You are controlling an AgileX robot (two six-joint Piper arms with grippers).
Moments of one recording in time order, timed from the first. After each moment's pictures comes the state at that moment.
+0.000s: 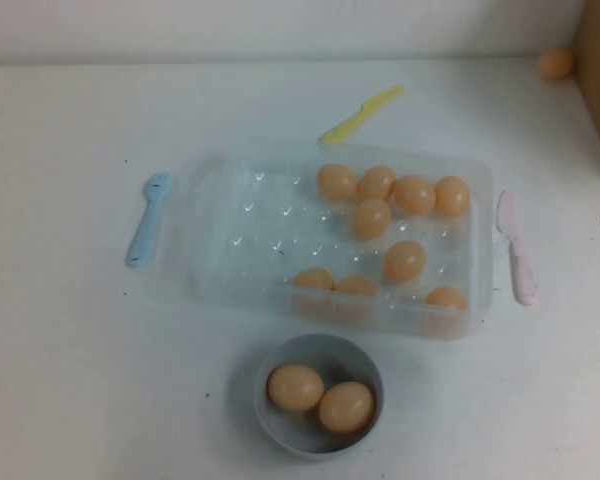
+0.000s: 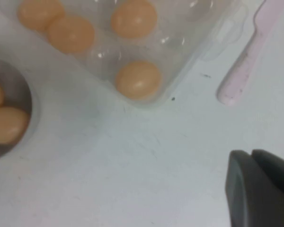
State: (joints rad) right arm 0.13 1.27 -1.17 0.29 1.05 -0.35; left arm 0.09 -0.01 0.02 0.03 0.37 0.08
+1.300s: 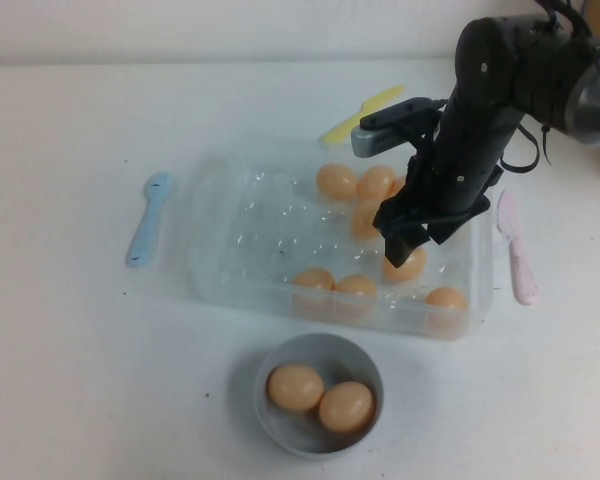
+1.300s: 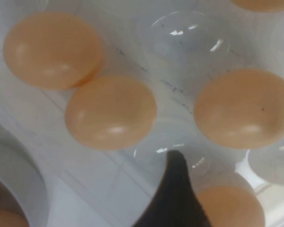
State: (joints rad) right arm 0.44 2.08 -1.84 0.15 1.23 -0.18; left arm 0.09 -0.01 0.02 0.03 0.37 0.08
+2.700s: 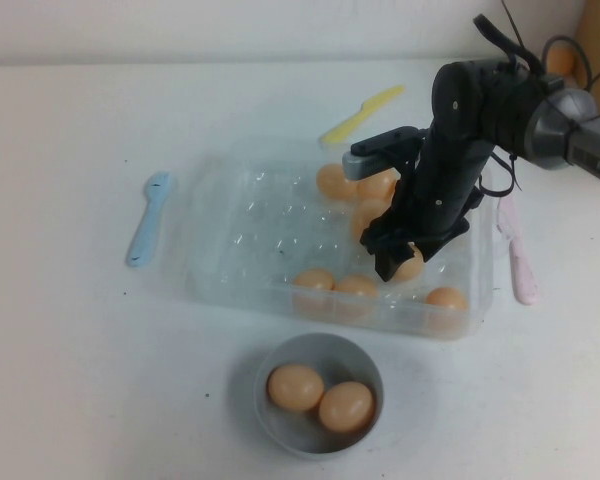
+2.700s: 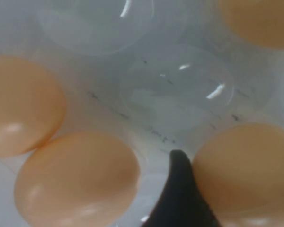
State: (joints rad) right arm 0.44 2.21 -1.87 0.16 1.15 -0.16; left arm 0.09 -0.01 0.02 0.03 0.37 0.08
